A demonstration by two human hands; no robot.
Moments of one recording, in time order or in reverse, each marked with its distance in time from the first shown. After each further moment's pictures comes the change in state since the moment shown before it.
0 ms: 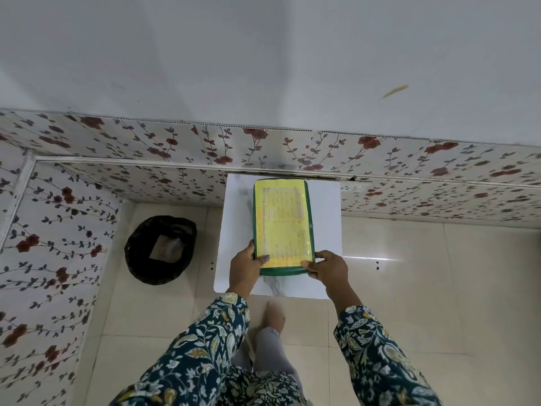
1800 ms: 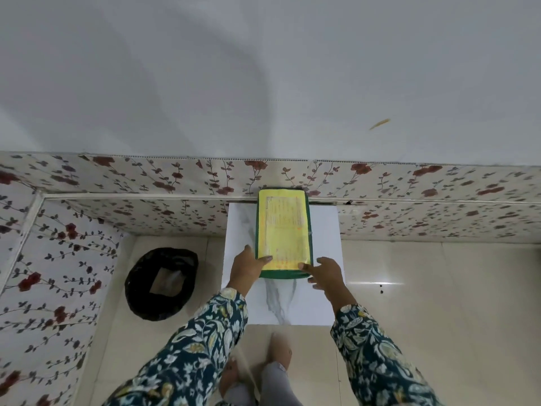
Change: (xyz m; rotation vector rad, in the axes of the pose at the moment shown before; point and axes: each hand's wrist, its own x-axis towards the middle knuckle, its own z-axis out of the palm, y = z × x) left_hand 0.006 0.072 -0.024 0.370 0.018 0.083; right_hand 0.005 -0.040 0.013 -0.188 -0.053 -0.059
